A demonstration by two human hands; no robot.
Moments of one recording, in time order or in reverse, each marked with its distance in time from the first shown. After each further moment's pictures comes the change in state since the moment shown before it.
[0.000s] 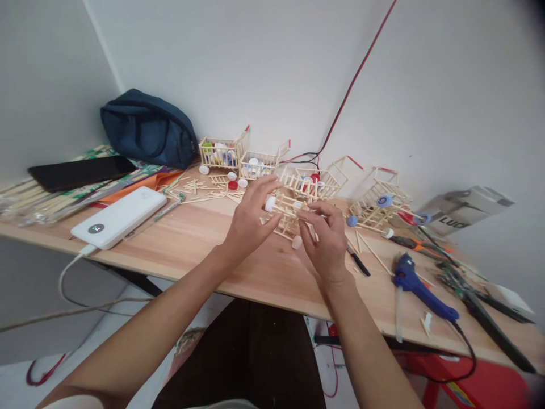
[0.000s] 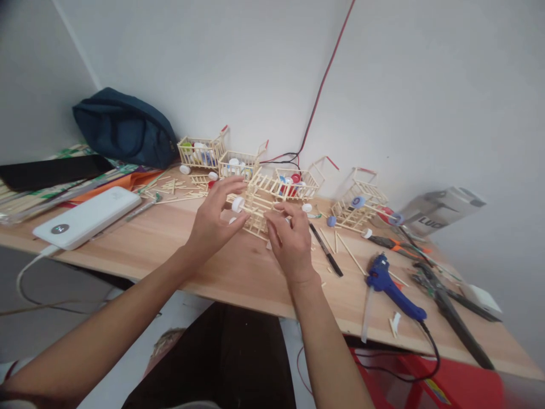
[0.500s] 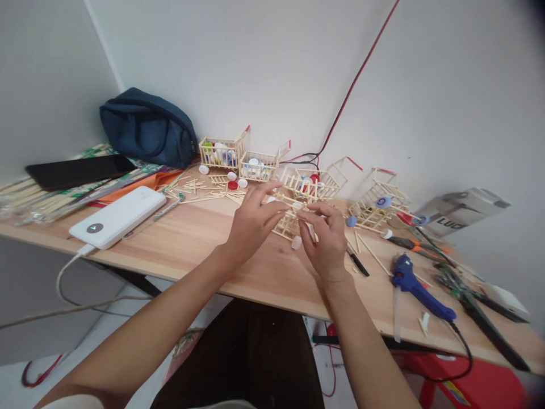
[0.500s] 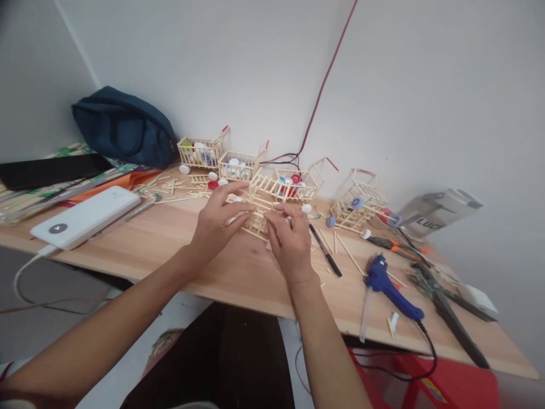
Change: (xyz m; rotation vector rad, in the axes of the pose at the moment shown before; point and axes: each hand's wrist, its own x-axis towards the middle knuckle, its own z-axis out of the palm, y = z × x) left_hand -0.002 -0.002 0.005 0.147 0.001 0.125; right_hand 0.000 0.000 0.000 -0.002 0.005 -0.002
